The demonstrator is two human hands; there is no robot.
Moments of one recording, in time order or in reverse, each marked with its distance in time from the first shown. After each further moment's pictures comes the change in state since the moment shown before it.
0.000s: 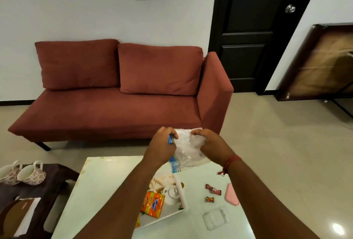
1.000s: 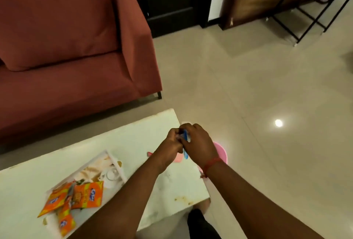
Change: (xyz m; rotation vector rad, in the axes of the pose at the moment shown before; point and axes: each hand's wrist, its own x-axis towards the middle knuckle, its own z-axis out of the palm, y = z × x) left_hand 0.028 0.114 0.348 -0.434 -0.733 -0.422; right_hand -0.056 0.287 -0.096 -0.079 0.211 0.346
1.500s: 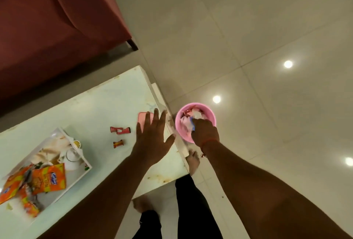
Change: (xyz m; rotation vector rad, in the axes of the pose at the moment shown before) left_hand 0.151 -0.127 0.110 1.142 0.064 -0.003; right_hand 0.053 0.313 0.095 -0.323 -0.371 0.365
